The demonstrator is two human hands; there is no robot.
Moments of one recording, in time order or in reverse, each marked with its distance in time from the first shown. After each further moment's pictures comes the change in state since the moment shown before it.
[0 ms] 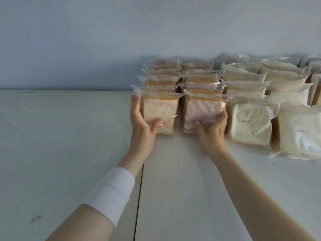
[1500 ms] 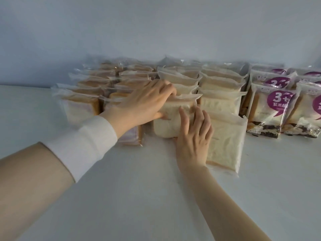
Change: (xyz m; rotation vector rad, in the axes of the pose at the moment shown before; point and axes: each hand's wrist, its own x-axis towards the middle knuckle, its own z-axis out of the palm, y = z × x) left_hand 0.051 0.130 0.154 1.046 -0.563 0.655; right_hand 0.039 0.050 -0.130 -0.887 0.102 -0.423
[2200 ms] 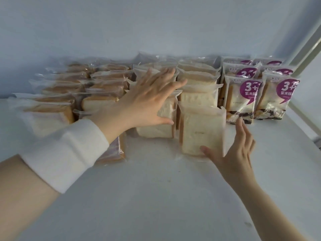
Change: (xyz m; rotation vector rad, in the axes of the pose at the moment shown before) left_hand 0.025 0.018 0.003 -0.126 -0.025 0.147; right_hand -0.037 0.099 -0.042 0.485 -0.127 0.393
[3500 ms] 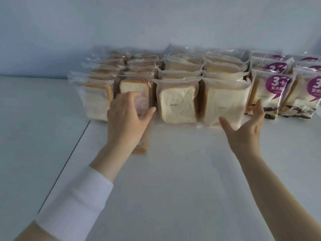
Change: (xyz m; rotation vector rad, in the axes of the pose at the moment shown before) left_hand -0.118 0.041 -0.001 -0.219 0.408 -0.888; right_hand 0.016 -0.014 0.013 0.264 0.071 0.012
